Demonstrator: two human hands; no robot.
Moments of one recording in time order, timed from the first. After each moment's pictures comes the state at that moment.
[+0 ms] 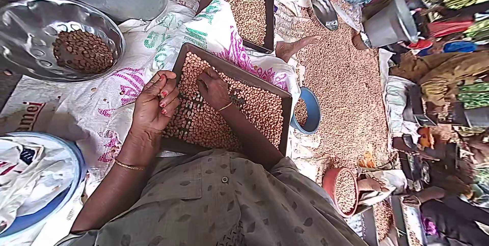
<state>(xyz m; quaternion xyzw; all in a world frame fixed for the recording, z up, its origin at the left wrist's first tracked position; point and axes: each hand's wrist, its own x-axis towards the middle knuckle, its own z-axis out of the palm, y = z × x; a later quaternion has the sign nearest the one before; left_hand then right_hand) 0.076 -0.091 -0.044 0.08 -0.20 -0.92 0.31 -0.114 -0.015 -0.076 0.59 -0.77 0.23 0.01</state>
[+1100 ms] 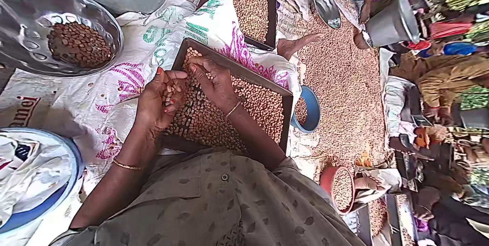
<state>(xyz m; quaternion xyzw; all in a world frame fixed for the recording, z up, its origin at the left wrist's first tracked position) 0.077 -0.077 -0.030 0.22 -0.32 -0.88 0.27 -0.088 -0.017 -0.008 0.62 -0.64 0.44 -0.09</state>
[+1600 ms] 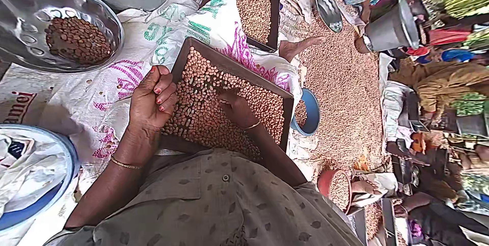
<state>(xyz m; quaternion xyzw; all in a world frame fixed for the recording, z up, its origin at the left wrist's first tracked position) 0.083 -0.082 -0.044 0.09 -0.16 -0.93 0.33 -0.132 0.076 -0.047 0.59 -0.77 0.18 -0.16</state>
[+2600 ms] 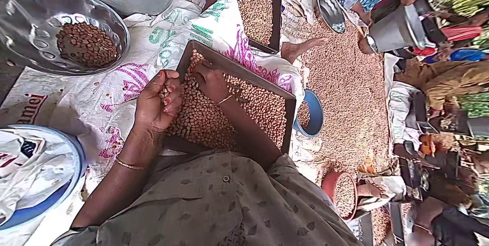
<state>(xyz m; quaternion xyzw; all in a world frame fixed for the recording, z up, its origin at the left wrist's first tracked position) 0.082 -0.084 -0.038 0.16 -0.23 -0.91 0.32 -0.107 -0.043 -0.055 0.61 -0.75 0.25 -0.06</state>
